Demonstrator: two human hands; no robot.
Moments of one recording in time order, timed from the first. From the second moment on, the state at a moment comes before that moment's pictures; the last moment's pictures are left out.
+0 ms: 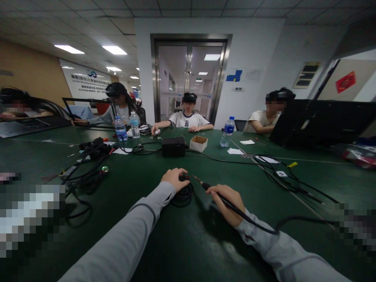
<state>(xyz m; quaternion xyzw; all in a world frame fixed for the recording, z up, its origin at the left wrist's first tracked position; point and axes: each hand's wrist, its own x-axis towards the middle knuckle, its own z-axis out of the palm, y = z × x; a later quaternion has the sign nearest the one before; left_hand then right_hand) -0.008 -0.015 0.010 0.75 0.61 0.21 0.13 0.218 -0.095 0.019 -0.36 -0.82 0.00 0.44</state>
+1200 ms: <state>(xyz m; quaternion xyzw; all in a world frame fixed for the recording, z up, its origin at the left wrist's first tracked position) 0.004 -0.022 0.005 0.73 0.59 0.31 0.12 0.213 -0.102 0.022 -0.31 -0.86 -0.02 0.40</state>
